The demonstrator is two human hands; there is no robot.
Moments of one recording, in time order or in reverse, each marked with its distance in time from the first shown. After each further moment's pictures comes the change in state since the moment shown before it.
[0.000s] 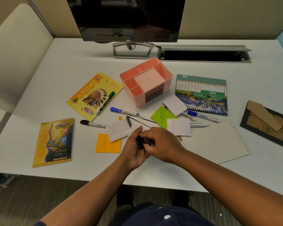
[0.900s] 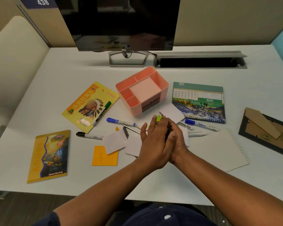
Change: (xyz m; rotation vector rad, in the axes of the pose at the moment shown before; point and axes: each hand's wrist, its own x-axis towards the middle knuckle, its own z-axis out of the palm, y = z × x) left_hand 0.012 -0.014 0.075 1.642 0.144 1.032; right_hand 0.027 0.016 -0.028 1.890 0.243 0.665
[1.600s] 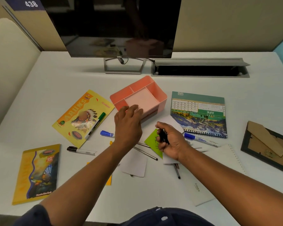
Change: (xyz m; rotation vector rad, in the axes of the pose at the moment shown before) left_hand 0.113 -0.085 -0.034 0.382 0.124 -0.010; right_hand 0.070 -0.052 0.003 -0.359 0.209 0.060
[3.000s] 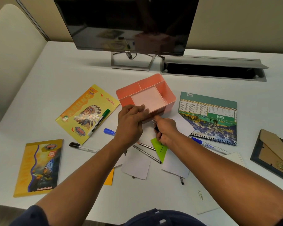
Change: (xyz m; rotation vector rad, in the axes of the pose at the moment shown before) left_hand 0.013 -0.024 0.012 -0.177 0.059 0.063; right_hand 0.054 -0.019 0.053 -0.231 0.314 -0.009
